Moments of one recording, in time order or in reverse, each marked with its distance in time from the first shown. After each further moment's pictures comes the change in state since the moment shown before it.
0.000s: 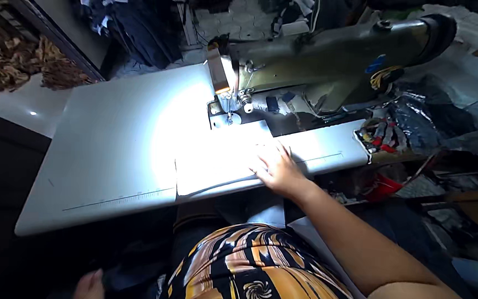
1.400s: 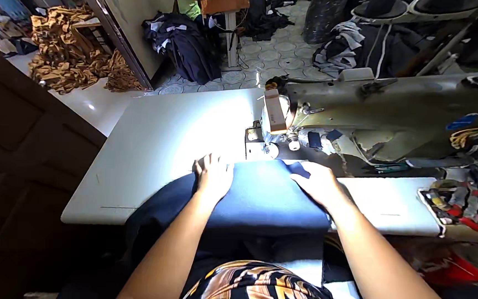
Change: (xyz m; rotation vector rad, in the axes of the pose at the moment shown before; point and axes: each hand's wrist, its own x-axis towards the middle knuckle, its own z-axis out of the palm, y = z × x) left_hand 0.060 0.349 0.098 0.494 -0.018 0.696; right_hand 0.063 0.055 0.000 0.094 -0.082 0.332
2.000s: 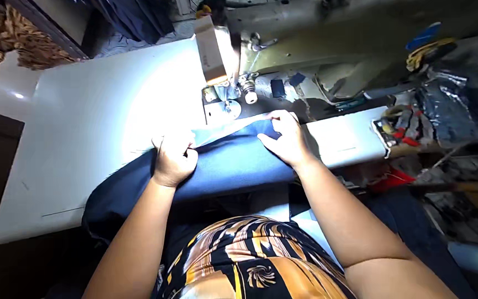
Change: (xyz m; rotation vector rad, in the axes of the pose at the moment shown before) left_hand -0.012 -0.022 0.024 -0.301 0.614 0.646; right_hand -0.018 0.022 0.018 0.057 0.351 -0.277
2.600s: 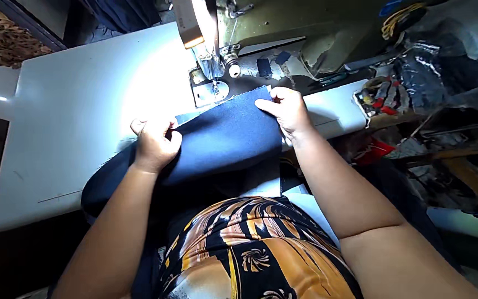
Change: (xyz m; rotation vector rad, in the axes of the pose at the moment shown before) left_hand -0.001 0.006 -0.032 0.029 -0.122 -0.054; right_hand 0.002 -0.016 -0.024 0.654 0.098 0.362
